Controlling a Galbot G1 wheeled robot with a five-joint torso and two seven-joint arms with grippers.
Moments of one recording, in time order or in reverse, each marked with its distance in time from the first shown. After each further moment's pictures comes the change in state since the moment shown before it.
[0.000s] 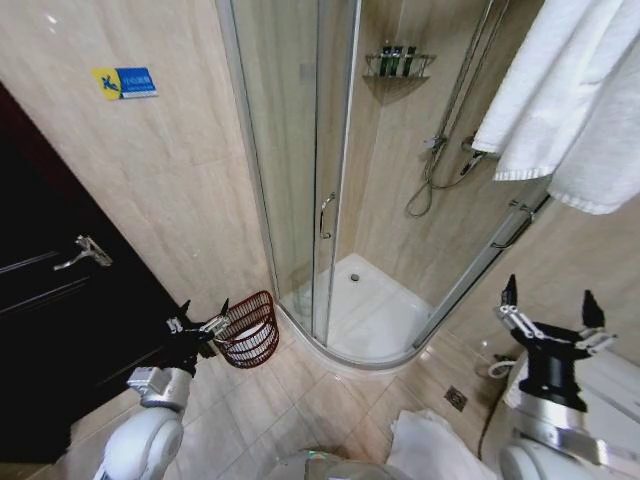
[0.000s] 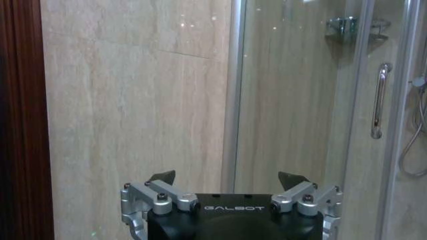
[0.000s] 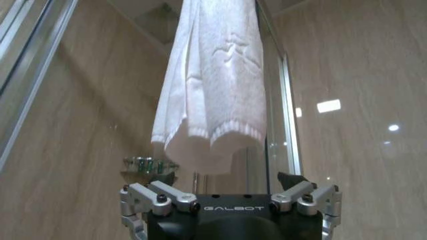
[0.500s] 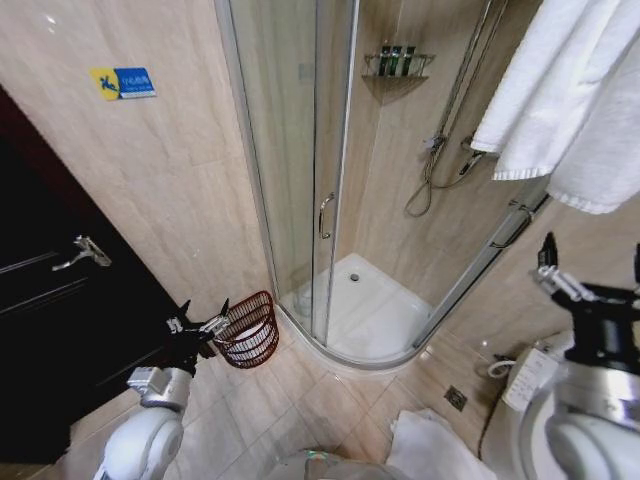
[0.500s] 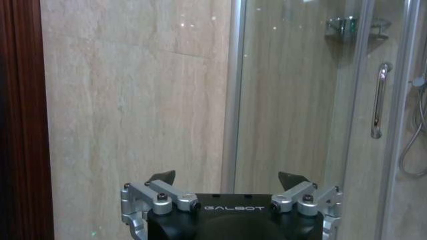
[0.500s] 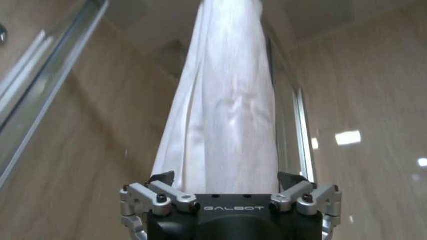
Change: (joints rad) left arm 0.000 0.000 0.000 0.000 0.000 0.000 0.000; right arm 0.159 -0.295 0.173 0.062 0.216 -0.182 0.073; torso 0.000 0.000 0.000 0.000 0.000
